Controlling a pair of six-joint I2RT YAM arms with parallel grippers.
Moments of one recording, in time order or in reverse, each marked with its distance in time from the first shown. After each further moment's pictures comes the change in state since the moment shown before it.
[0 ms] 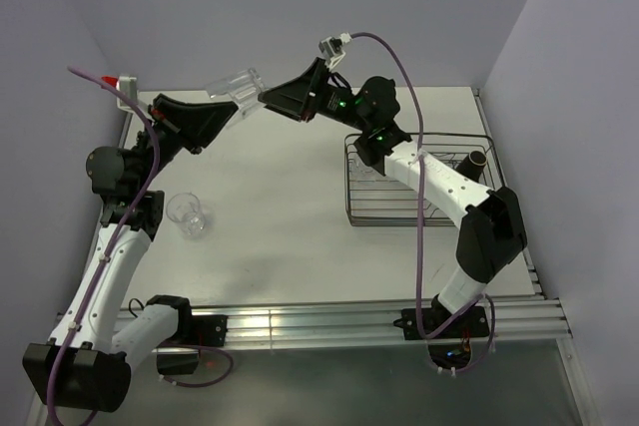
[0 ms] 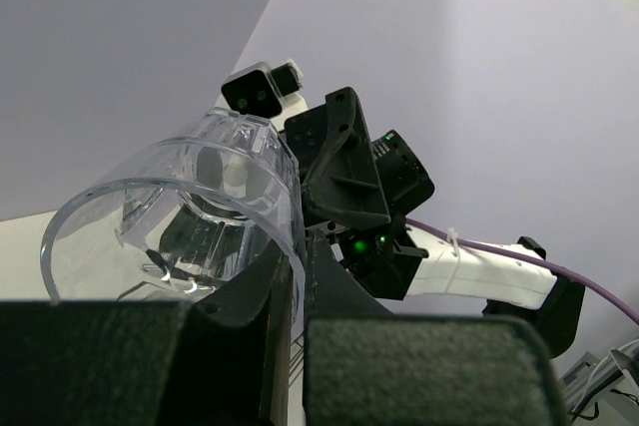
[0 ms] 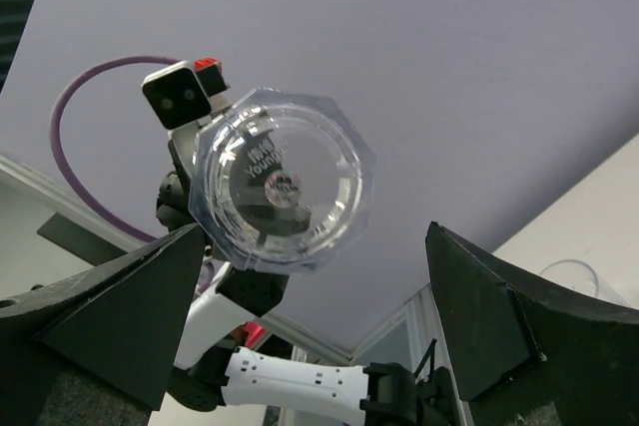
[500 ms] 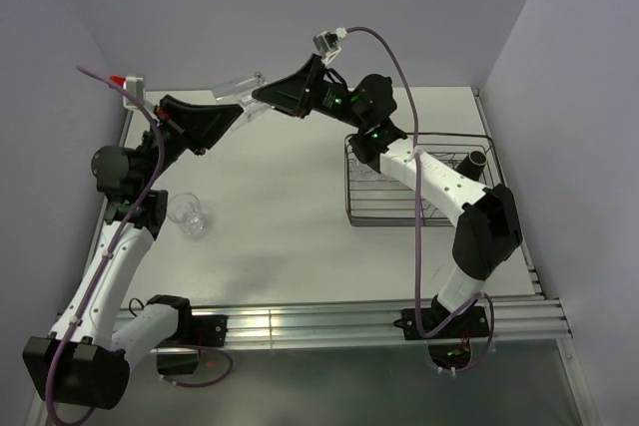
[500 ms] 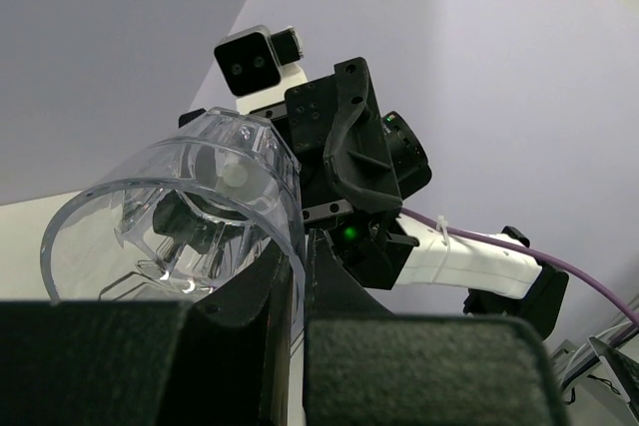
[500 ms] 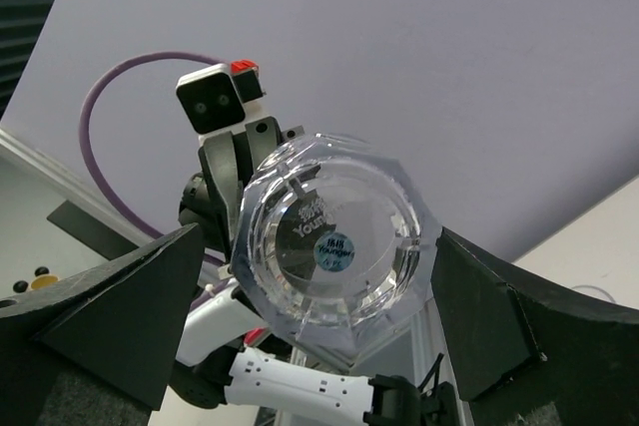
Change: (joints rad) left arm -0.018 0.015 -0.012 0.031 0.014 -0.027; right arm 0.027 0.030 0.063 0.033 -0.002 0.002
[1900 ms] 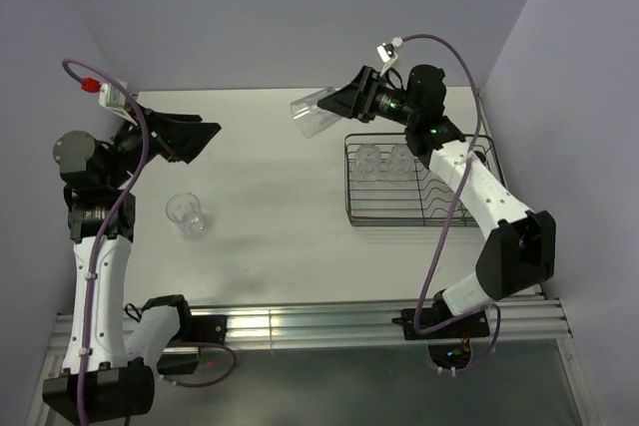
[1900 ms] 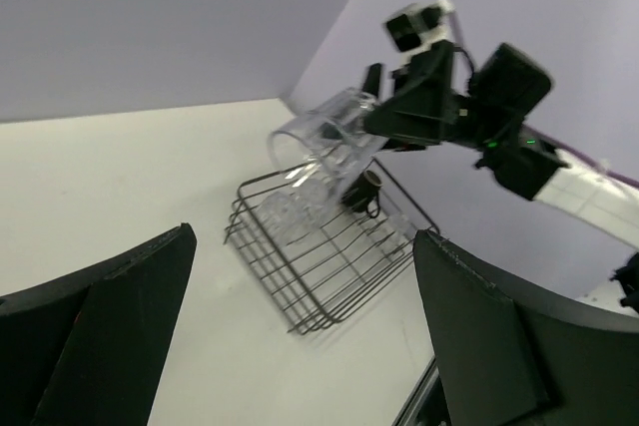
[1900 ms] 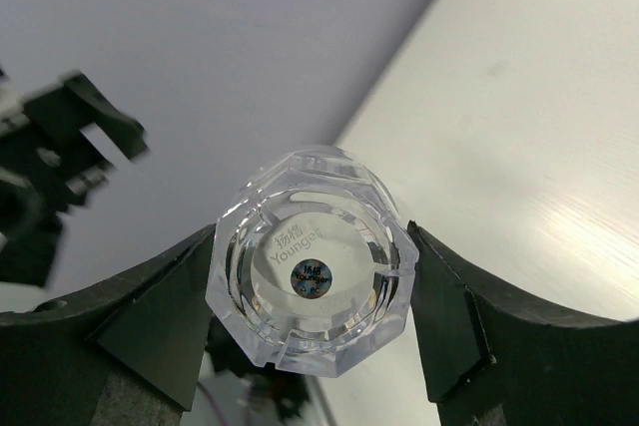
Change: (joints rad) left arm 0.242 -0.086 0.119 -0.552 0.169 0.304; right arm -0.292 -0.161 -0.145 -0.468 -0.073 -0.366
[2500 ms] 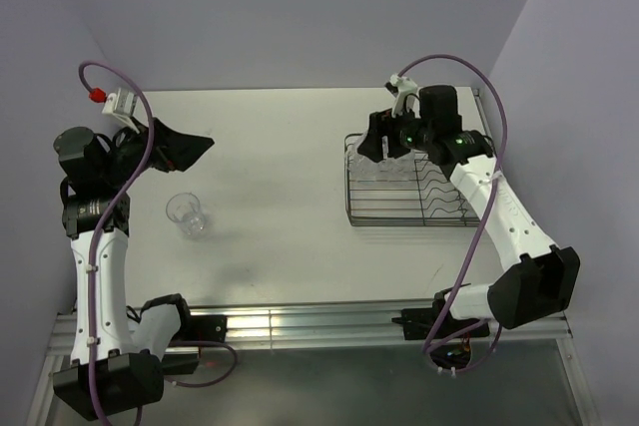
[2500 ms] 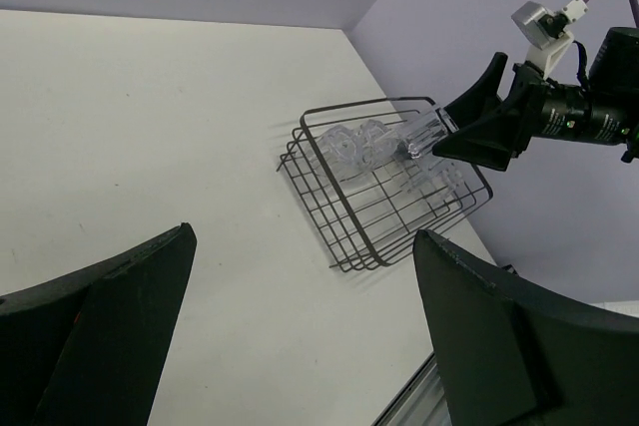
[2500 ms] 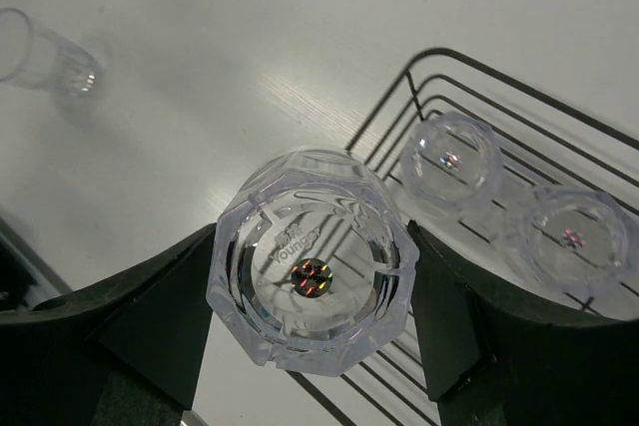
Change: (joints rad) left arm 0.144 0.035 0.012 -0.328 0.082 0.216; right arm -0.080 -0.185 -0.013 -0.763 0.286 -0.807
